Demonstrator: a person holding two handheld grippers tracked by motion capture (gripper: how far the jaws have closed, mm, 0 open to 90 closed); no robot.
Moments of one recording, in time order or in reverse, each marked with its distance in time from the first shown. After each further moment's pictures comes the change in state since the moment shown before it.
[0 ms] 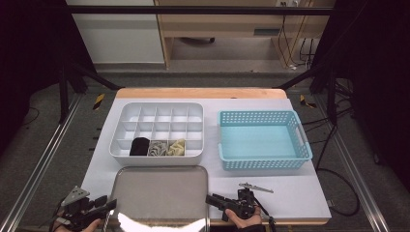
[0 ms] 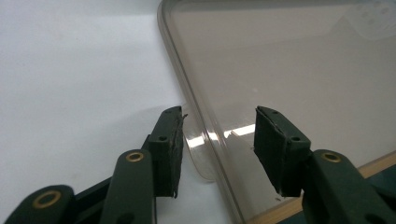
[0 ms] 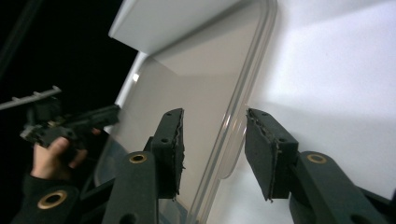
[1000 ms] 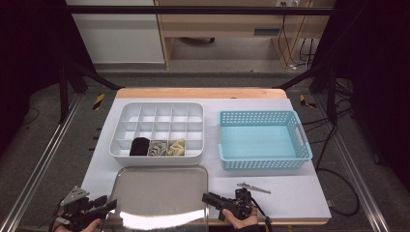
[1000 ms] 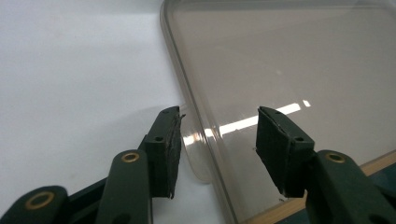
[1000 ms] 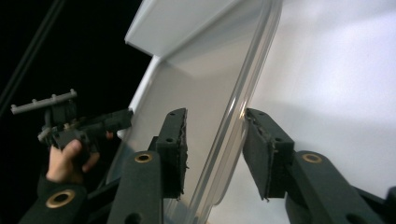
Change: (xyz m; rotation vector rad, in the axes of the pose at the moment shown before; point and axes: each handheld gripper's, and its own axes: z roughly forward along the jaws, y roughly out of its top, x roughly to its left) left arm 0.001 0.000 0.000 -0.001 -0.009 -0.011; right arm 0.003 -0.004 0.010 -0.016 0.043 -0.003
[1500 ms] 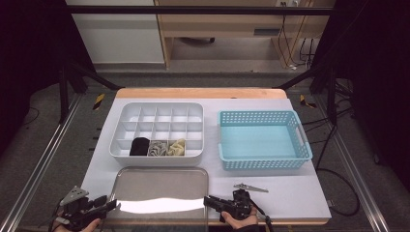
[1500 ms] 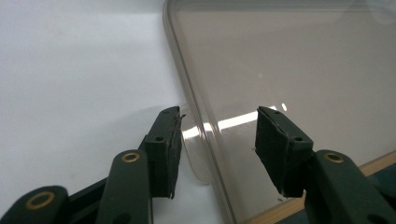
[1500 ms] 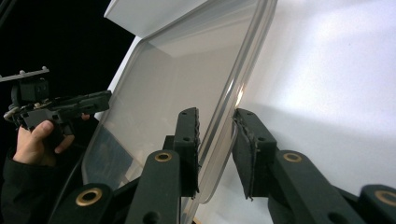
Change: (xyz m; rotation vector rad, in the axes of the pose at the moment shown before) left arm 0.002 0.000 0.000 -0.003 -0.014 -0.013; right arm -0.001 0.000 0.000 0.059 -0.063 -0.067
